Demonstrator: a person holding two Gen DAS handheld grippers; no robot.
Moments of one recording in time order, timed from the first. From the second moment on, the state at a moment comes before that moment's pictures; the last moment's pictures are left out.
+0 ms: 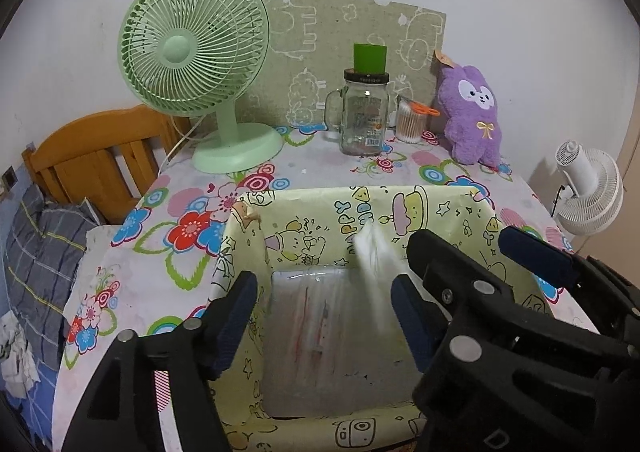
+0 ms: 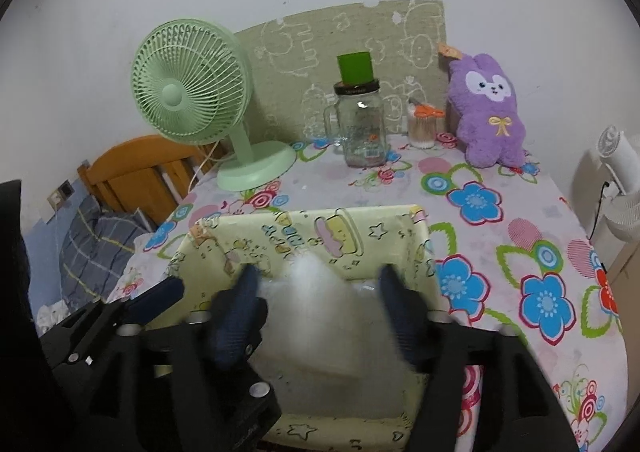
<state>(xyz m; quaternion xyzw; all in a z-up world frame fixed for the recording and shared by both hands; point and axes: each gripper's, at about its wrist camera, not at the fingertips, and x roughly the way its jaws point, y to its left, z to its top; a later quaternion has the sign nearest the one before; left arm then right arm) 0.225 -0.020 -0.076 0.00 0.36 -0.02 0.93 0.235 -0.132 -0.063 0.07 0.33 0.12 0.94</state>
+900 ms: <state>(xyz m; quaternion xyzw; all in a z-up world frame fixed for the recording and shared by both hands) 0.159 -0.020 -0.028 -0.01 0.29 -0.02 0.96 0.166 -0.139 -0.011 0.05 0.27 0.09 0.96</state>
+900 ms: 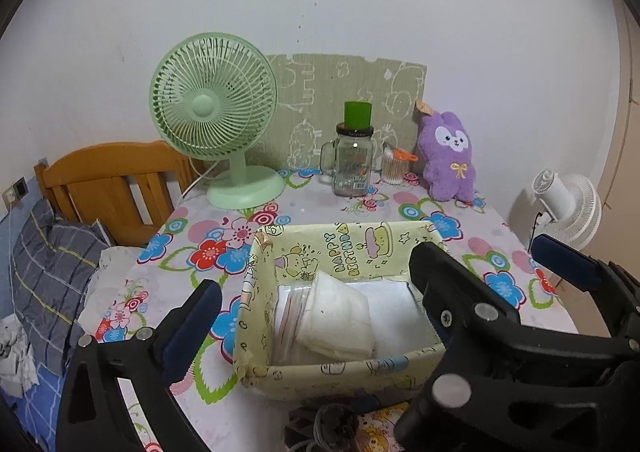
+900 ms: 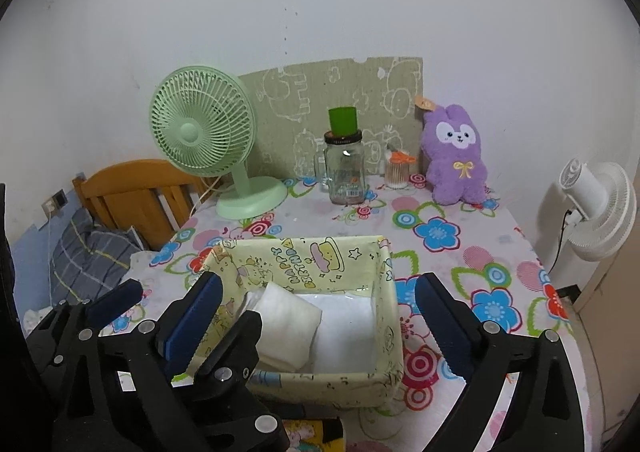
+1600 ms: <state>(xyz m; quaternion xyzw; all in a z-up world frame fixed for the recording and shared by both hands) 0.100 -0.021 -0.017 -0.01 0.26 -0.02 0.96 0.103 -0.138 0.007 0.02 0.25 0.09 0.96</state>
